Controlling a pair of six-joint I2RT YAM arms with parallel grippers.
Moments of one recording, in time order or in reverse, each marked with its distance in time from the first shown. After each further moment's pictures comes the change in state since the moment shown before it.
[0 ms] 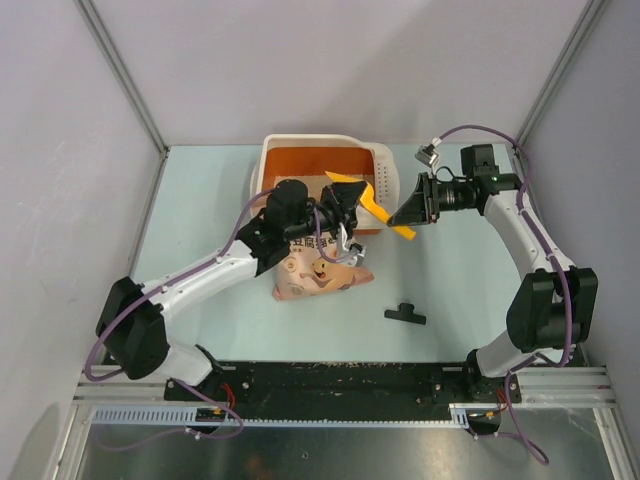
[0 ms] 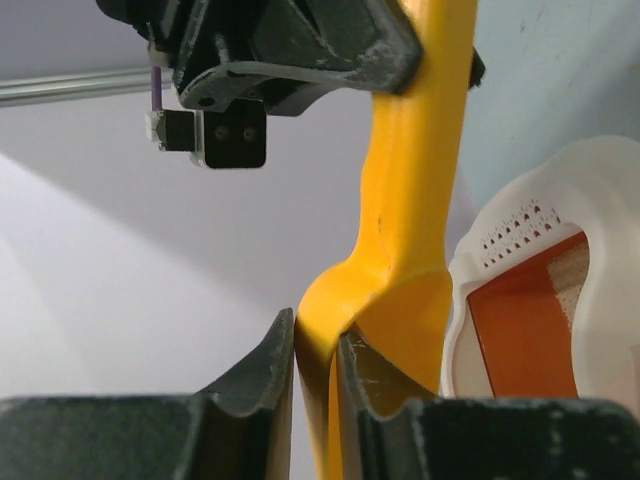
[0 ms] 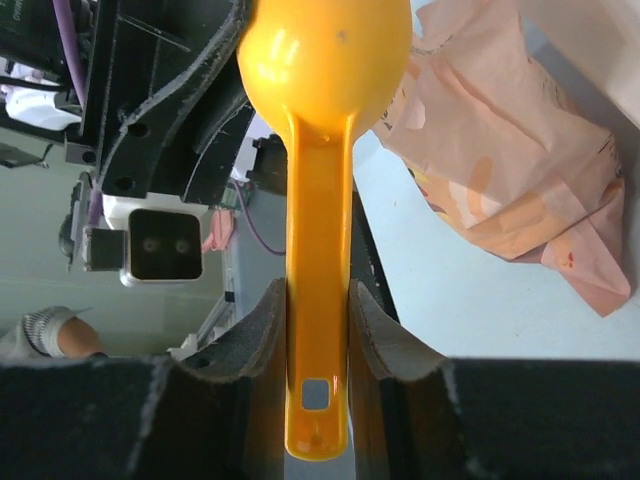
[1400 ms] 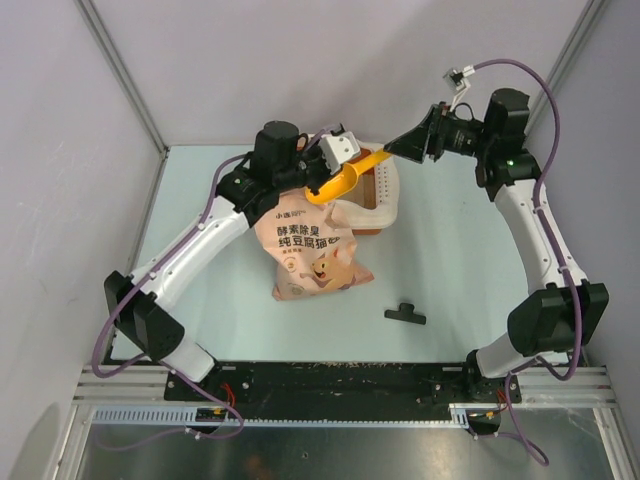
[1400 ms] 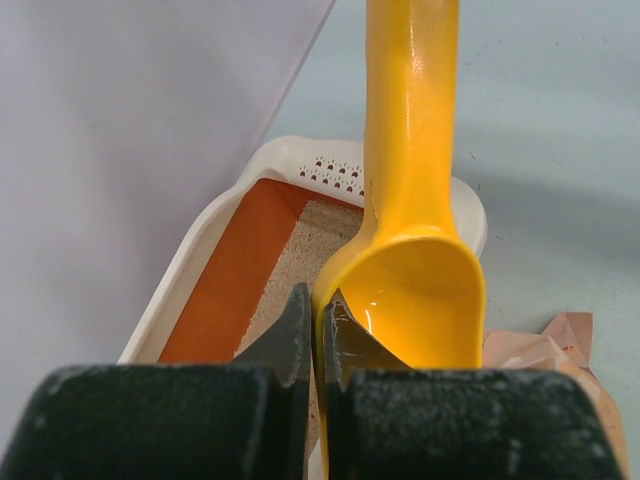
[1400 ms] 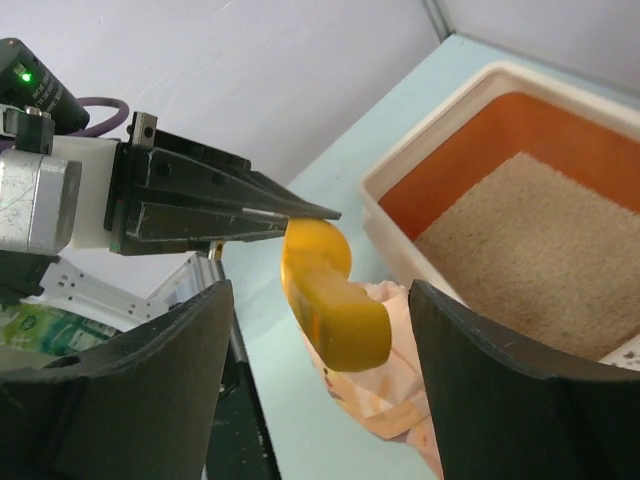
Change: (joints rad) left arm 0.119 0.125 0.513 -0.561 -0.131 -1.099; right arm 0.007 -0.027 0.238 0.624 0.295 0.456
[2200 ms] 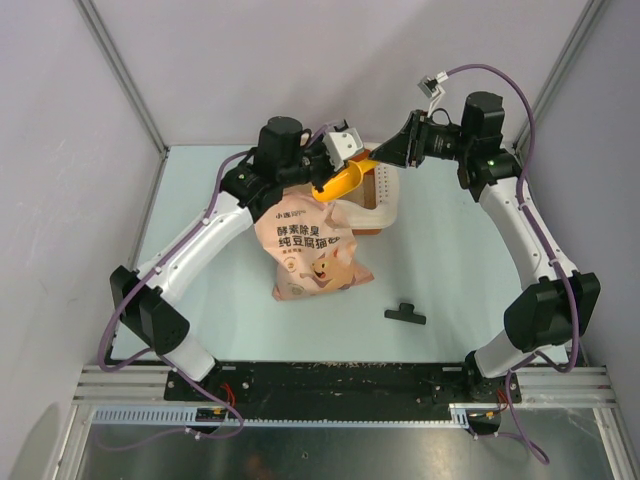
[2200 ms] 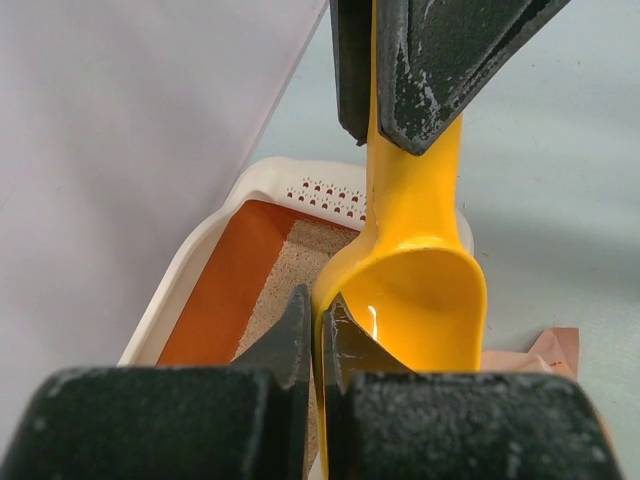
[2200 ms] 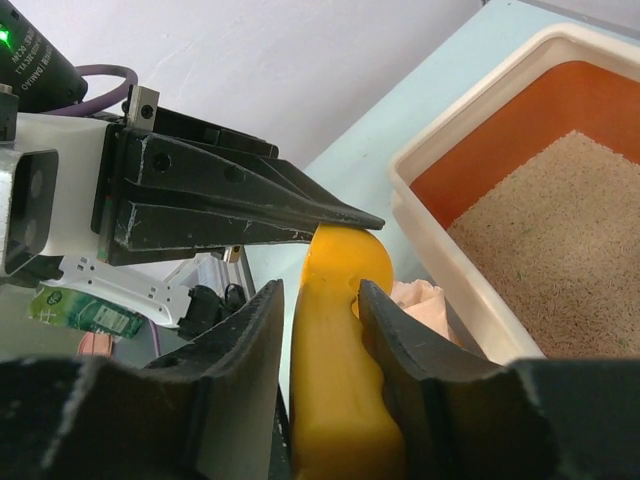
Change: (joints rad) left arm 0.013 0.044 0.048 0.001 0.050 -0.019; right arm 0.101 0.042 0.000 -0.017 0.012 0.006
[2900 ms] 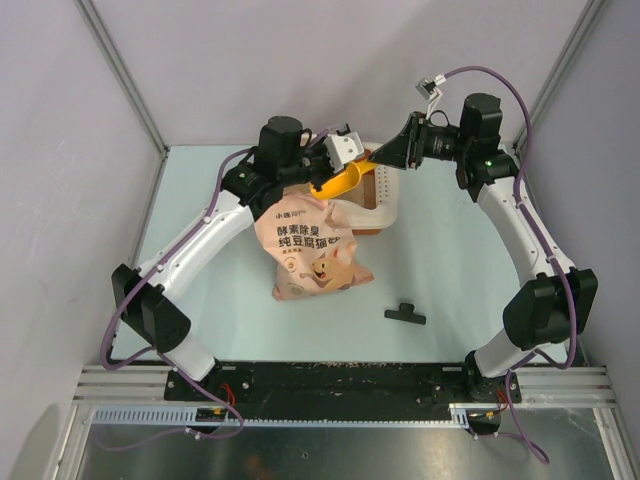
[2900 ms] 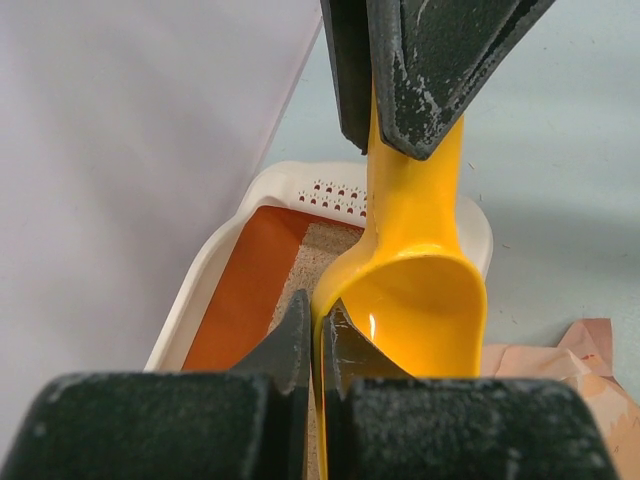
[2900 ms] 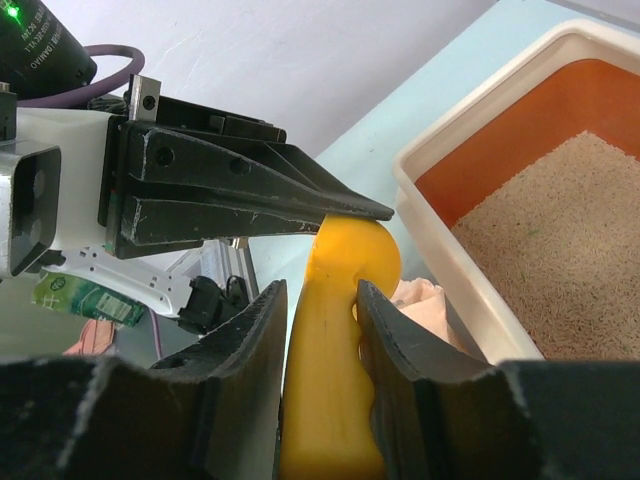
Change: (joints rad) left arm 0.010 0.011 0.002 -0.001 0.016 0.083; right arm -0.002 0.013 -0.015 0.033 -0.042 -0.005
